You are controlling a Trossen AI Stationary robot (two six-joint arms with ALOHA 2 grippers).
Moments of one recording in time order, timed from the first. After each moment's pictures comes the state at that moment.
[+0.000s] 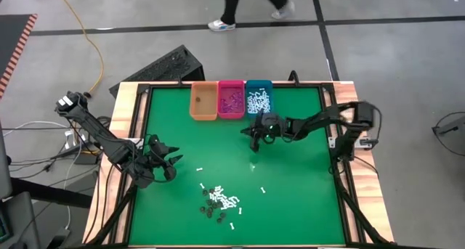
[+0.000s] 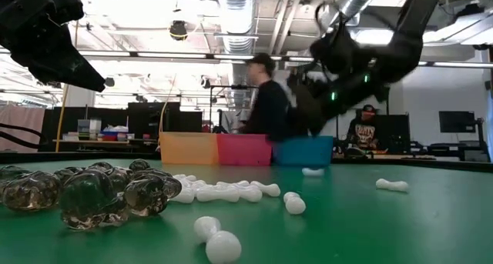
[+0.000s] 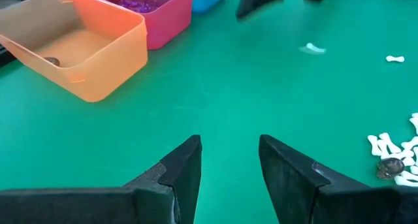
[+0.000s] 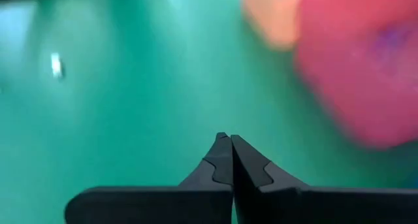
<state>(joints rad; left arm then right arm) -0.71 0.86 0.44 -0.47 -0.95 -0.90 -0.21 1.73 0.63 0.65 -0.03 0.13</state>
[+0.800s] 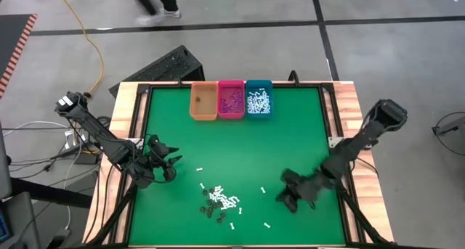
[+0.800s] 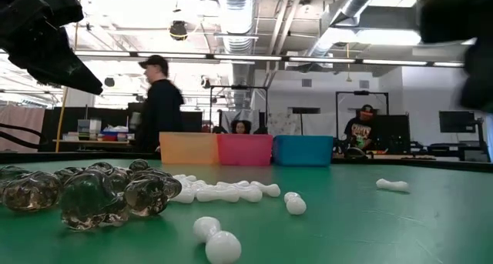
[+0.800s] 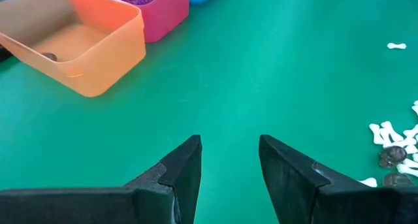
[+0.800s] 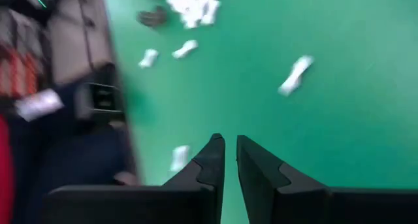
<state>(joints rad) -0.71 0.86 0.44 -0.49 -0.92 -0.90 0.64 1.30 0.58 0.03 0.20 1.17</state>
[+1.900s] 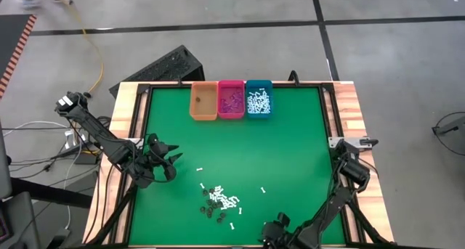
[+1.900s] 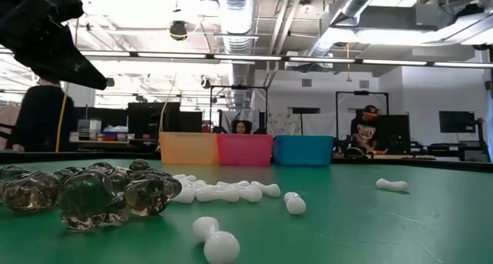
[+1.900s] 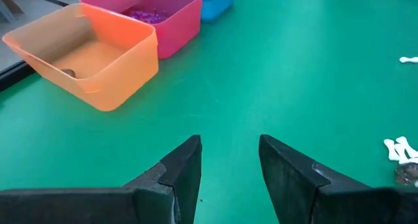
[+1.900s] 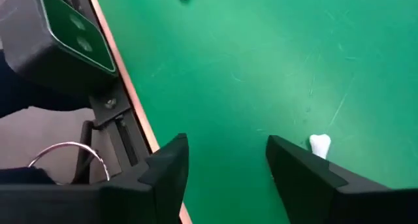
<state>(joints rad) -0.71 0.86 0.44 -0.48 -0.99 -0.88 0.94 2.16 1.51 -0.55 0.63 1.39</state>
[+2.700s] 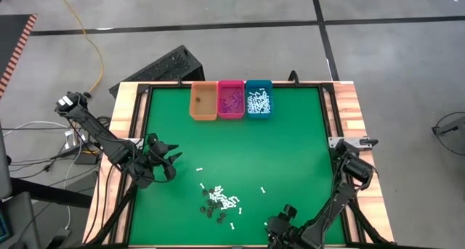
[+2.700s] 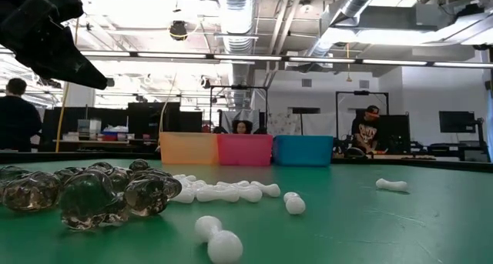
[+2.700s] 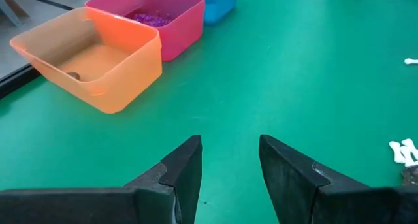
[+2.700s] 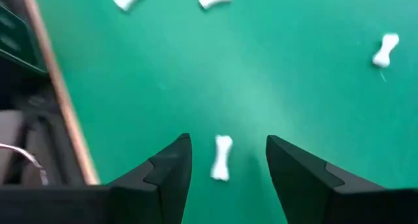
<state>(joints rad) -0.71 0.86 0.44 -0.49 -1.01 -0.88 0.96 2.11 1.51 -0.79 0.69 1.41</state>
